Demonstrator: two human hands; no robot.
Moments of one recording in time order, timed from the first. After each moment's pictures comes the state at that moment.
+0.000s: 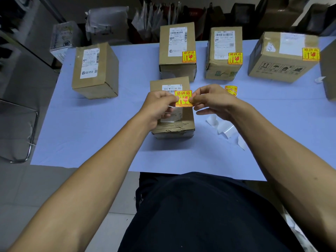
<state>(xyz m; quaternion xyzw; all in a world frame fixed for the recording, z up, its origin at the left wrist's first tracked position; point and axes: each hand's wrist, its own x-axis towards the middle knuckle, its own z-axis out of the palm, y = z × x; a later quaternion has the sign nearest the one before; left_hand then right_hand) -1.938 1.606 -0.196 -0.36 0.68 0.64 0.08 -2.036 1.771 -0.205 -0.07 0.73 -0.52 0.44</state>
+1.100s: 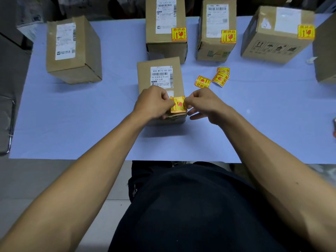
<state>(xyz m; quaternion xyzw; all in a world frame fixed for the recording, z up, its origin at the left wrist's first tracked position) -1.925 1.621 -0.219 -0.26 0.88 0.37 0.15 -1.997 1.779 -0.243 0.00 0.79 -0.45 0.41</state>
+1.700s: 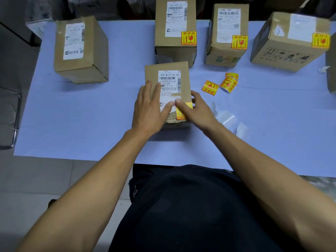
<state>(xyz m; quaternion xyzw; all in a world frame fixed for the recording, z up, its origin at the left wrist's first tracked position) -1.900 1.601 -0.258 -0.20 0.96 0.21 0.03 -1.976 1.754 -0.266 -0.04 0.78 -0.54 0.32</state>
